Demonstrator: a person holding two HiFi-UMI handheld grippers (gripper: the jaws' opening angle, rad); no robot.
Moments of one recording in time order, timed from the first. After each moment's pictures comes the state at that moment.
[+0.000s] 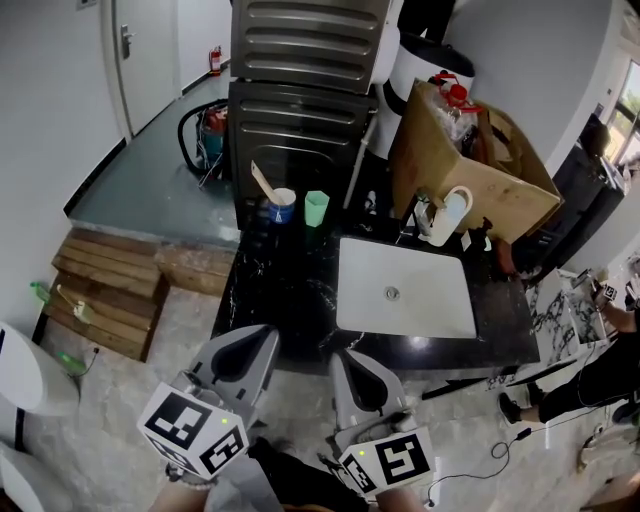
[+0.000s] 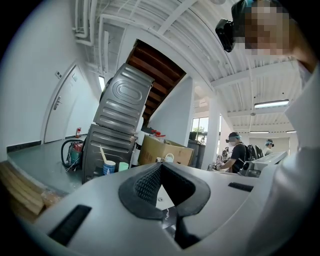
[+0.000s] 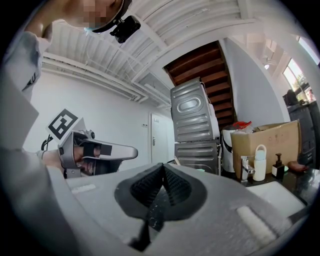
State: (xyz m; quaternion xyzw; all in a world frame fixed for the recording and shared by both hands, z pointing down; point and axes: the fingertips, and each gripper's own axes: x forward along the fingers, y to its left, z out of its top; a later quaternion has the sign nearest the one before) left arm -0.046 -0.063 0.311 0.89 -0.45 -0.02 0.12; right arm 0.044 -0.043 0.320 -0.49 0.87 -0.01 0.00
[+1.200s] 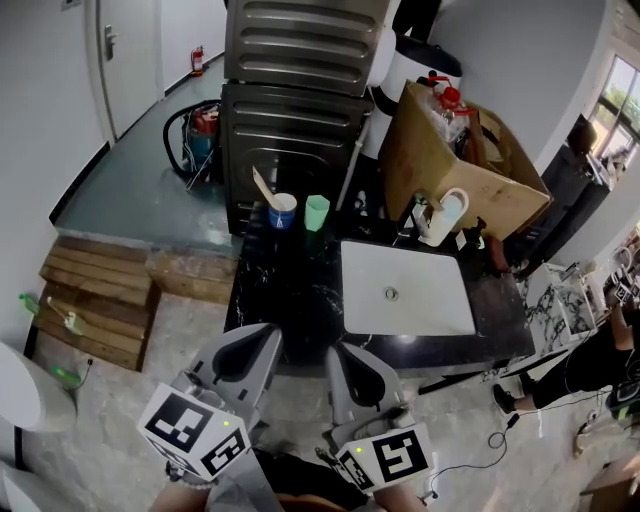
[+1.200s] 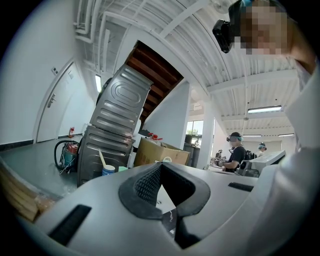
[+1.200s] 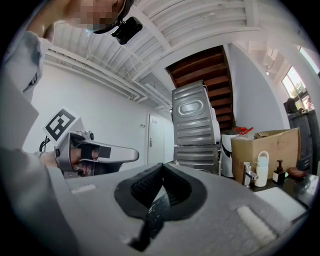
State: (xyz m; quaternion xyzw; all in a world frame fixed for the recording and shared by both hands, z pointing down) left arm -0.085 -0.080 0.298 0.90 -0.41 -0.04 0.11; right arm -0.006 -0.061 0.303 -0.51 0.86 0.01 0.00
